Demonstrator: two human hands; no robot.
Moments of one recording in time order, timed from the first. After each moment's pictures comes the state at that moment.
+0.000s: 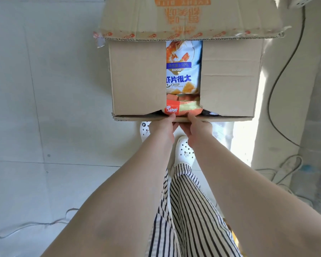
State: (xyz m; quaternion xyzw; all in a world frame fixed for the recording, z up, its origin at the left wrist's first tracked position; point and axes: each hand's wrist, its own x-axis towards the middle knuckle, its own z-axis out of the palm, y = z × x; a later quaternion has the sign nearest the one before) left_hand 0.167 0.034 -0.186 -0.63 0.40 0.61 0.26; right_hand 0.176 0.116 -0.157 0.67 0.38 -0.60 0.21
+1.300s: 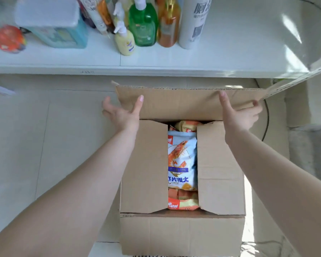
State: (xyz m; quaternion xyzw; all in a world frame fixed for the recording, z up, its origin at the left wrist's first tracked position) left_hand -0.070 -0.048 -0.108 -0.34 0.77 0.54 0.03; right_hand -0.044 0.200 -0.093 0.51 0.71 -0.48 -0.04
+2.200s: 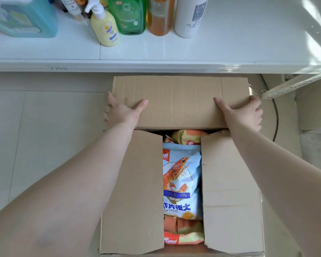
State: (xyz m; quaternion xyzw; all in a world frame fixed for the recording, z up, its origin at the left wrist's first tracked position) left_hand -0.131 -0.032 -0.220 -0.33 0.87 0.35 0.15; right_hand -0.088 0.244 -0.202 0.49 0.82 -0.28 0.03
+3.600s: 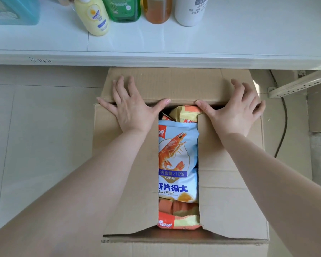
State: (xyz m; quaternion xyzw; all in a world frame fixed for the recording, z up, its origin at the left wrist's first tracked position) left_hand -0.132 0.013 -0.239 -0.12 0.99 0.12 0.00; right_hand -0.094 0.229 -0.231 0.26 0.96 -0.14 -0.04
